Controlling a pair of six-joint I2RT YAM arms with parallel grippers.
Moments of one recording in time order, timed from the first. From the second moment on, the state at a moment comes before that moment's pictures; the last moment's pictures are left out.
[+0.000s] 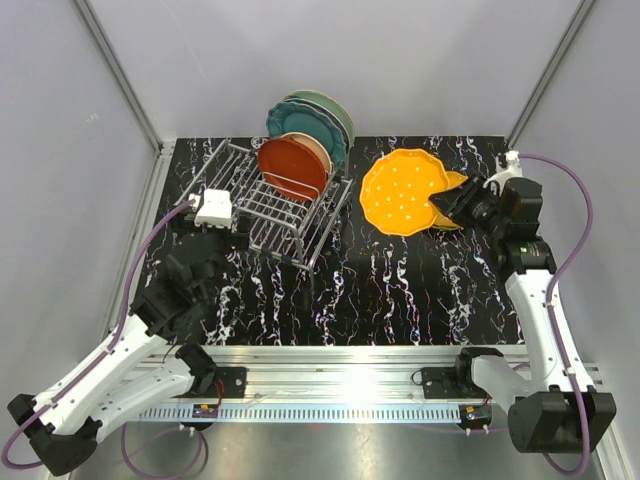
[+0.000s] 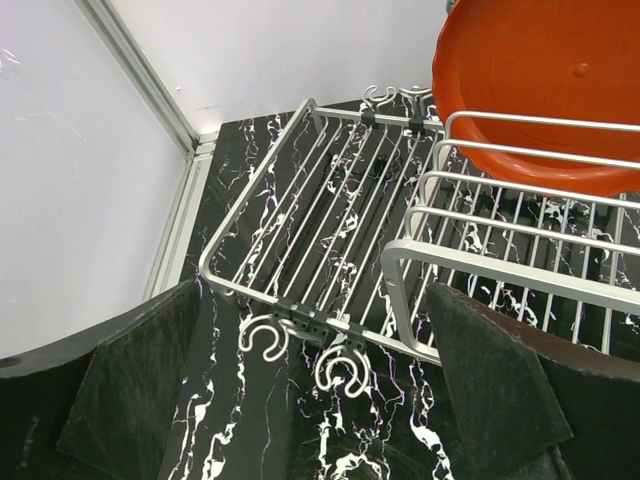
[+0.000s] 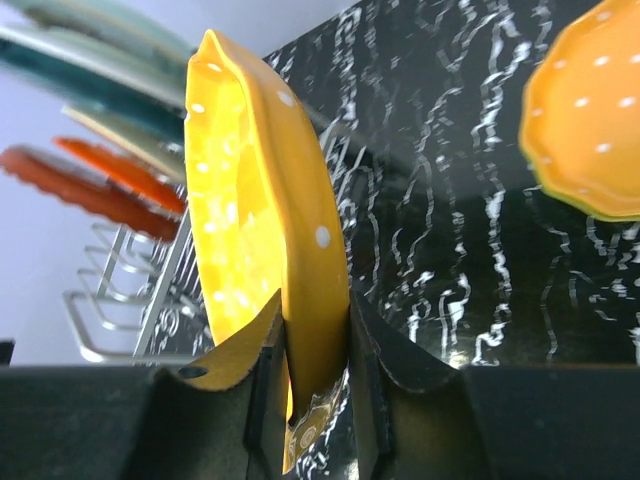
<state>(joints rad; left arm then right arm) -0.72 0.71 0.81 -0.23 -0.77 0.12 -0.03 0.99 0.96 -0.29 -0.39 0.62</state>
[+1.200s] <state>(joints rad) -0.71 1.12 1.30 -0.43 -0.15 -0.11 0.35 0.94 0.90 -0.08 -0.40 0.59</state>
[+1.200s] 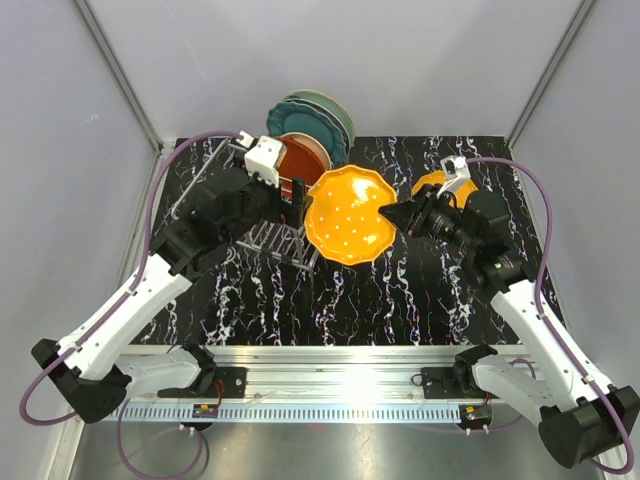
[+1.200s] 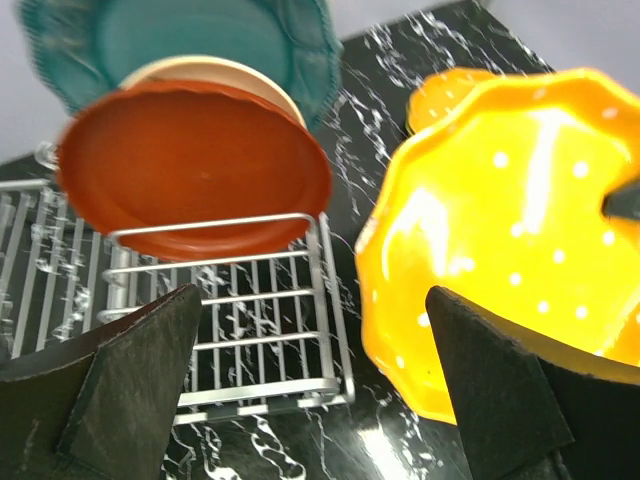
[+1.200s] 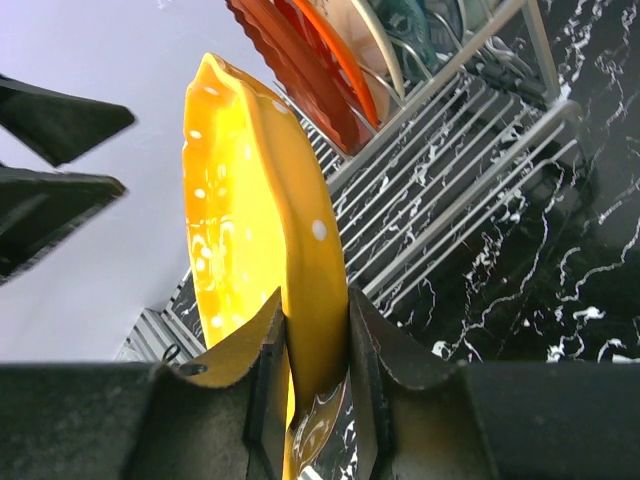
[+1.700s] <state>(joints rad) -0.64 1.23 1.36 -0.46 0.08 -0.17 0.37 0.94 0.91 0.02 -0.41 0.56</state>
